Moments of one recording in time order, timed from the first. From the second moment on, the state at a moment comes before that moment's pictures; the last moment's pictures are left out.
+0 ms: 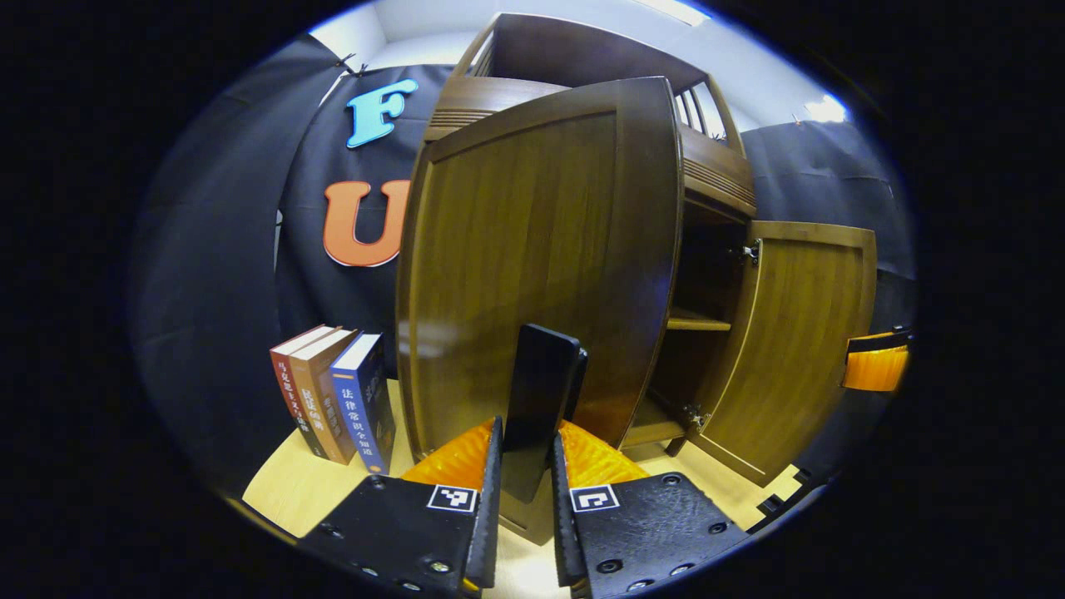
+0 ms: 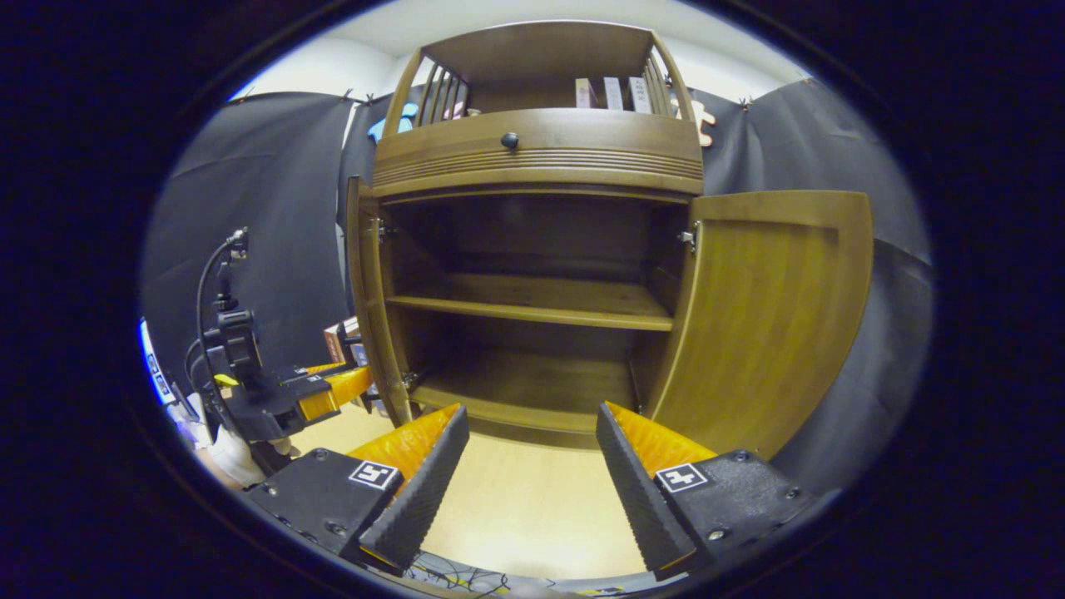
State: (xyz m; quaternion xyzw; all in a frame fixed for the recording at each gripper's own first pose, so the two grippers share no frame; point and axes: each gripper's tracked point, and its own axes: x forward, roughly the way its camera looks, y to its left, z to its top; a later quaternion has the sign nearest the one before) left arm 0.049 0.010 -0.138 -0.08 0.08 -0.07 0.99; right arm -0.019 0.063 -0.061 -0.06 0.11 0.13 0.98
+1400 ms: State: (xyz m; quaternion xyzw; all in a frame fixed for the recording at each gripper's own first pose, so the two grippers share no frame) left arm 0.018 0.163 -0.159 -0.06 0.07 -0.05 0.99; right arm -0.025 0.102 -0.072 -0.07 0.12 0.18 0.97
